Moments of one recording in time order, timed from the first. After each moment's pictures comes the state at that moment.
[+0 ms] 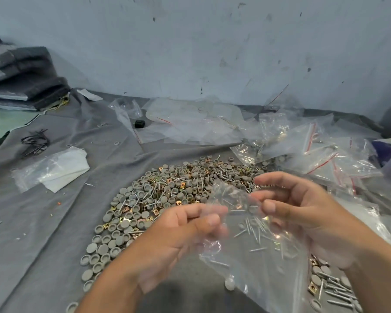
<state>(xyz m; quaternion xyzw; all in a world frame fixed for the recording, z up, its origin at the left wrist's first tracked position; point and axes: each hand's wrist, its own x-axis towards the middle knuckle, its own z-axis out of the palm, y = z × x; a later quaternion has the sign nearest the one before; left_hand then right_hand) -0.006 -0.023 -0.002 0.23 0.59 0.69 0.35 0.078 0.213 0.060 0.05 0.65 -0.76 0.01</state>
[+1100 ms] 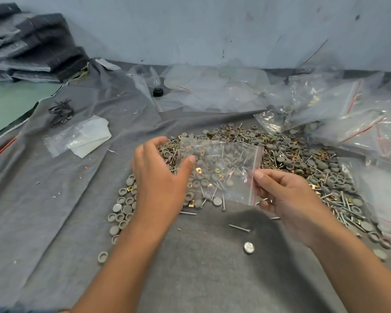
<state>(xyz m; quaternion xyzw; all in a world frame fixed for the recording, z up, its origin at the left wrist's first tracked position) -0.021 -0.033 -0.010 0.07 0.86 0.49 -0.13 0.051 0.180 -0.022 0.17 0.66 -0.73 -0.01</state>
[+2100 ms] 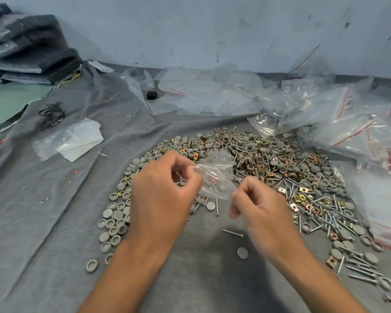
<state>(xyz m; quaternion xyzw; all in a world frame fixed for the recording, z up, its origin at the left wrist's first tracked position) 0.001 -0.019 0.000 0.16 0.85 0.45 -0.23 0.066 0.139 -0.022 0.08 0.82 -0.54 -0.15</state>
